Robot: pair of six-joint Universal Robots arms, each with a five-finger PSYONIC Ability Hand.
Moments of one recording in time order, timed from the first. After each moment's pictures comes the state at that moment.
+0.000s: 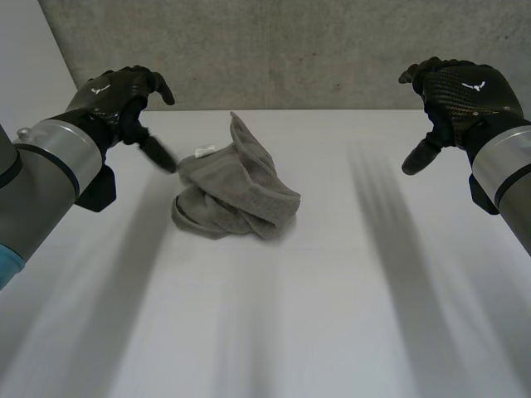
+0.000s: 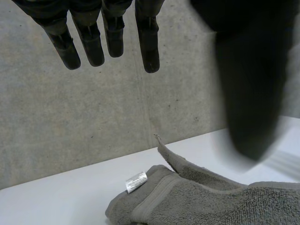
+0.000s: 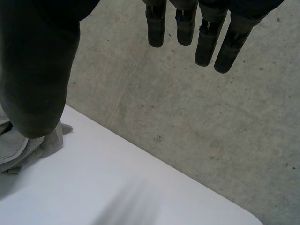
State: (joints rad) left arm 4.32 -1.77 -1.33 3.02 -1.54 3.02; right arm 1.92 -1.46 1.46 0.02 1.55 2.99; left_hand 0.28 0.26 0.27 0.27 0.06; right_hand 0.24 0.25 0.25 0.26 0.06
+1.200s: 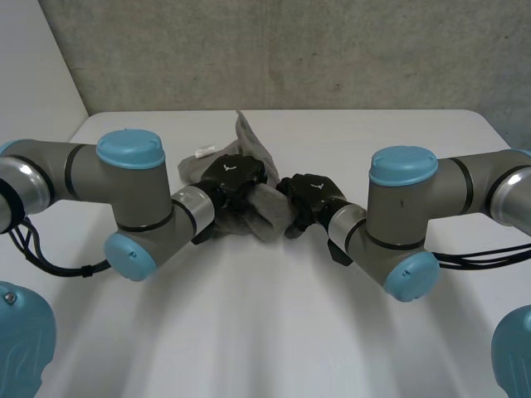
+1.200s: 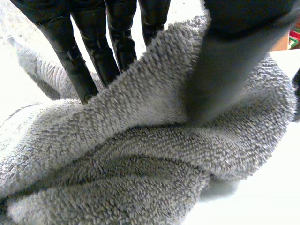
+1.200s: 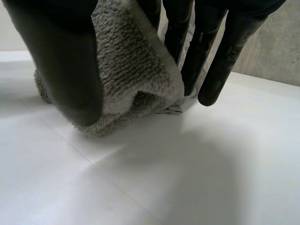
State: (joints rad) left arm 4.21 -2.42 -0.99 3.17 -1.27 3.20; right arm 2.13 -0.71 1.04 -0.01 1.35 3.20; left_hand 0.92 0.93 0.92 0.94 0.76; right_hand 0.77 0.77 0.77 0.77 0.59
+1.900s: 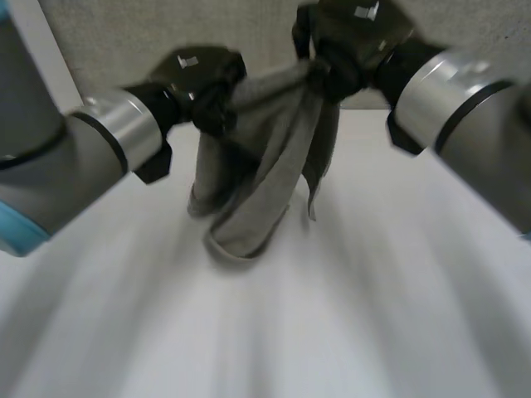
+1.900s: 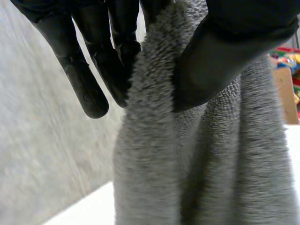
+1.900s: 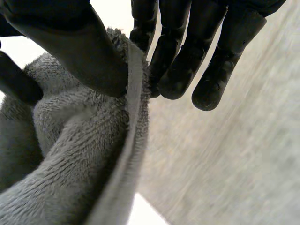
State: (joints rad) left arm 4.22 -1.89 -1.08 2.97 -1.28 3.16; right arm 2.11 -1.34 1.05 0.15 1.31 2.98; left_hand 1.29 1.32 1.32 1.36 1.14; right_hand 1.32 1.31 1.34 1.34 1.15
